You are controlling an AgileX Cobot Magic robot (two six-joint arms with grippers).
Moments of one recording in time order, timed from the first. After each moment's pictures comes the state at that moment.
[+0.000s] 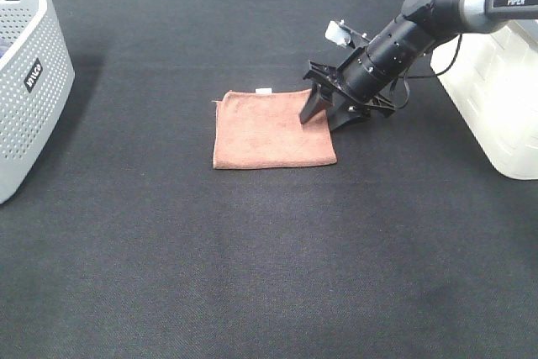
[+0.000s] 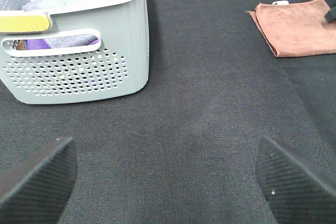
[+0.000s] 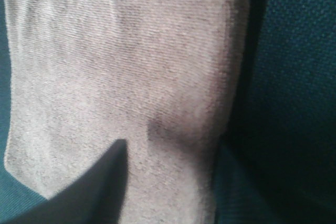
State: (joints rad) left arm -0.01 0.00 -0.50 -0.08 1.06 0.05; right arm 0.20 2.48 -1.90 0.70 0.91 -0.31
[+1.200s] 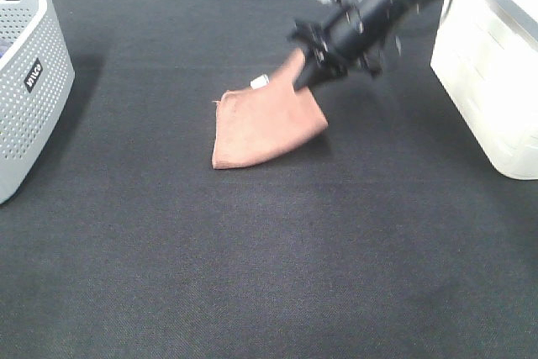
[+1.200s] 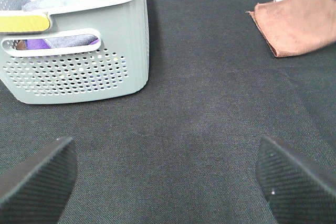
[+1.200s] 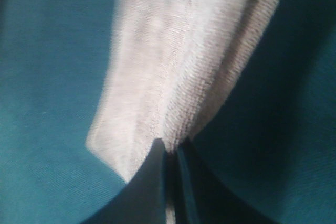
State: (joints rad) left arm -0.01 0.00 -0.50 -0.08 1.06 0.05; right arm 0.27 2.33 -1.97 0.65 0.99 -0.28
